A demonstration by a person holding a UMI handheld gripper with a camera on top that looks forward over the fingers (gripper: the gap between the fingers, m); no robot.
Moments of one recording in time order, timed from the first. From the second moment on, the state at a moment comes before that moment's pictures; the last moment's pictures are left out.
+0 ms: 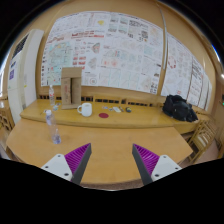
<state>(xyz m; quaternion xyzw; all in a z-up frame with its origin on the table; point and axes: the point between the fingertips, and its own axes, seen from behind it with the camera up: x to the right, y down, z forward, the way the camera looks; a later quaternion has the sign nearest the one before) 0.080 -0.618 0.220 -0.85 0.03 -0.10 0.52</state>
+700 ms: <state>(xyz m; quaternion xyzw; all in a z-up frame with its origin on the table) -0.148 -0.537 0.051 -0.86 -0.04 0.00 0.50</state>
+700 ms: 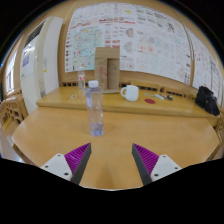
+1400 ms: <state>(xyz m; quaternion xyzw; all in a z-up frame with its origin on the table) -0.228 -0.320 0.033 -0.81 -0.03 0.00 0.58</state>
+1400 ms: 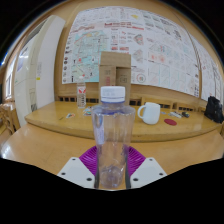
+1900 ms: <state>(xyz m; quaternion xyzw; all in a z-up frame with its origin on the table) -0.292 -0.243 0.234 -0.72 0.01 0.30 0.62</state>
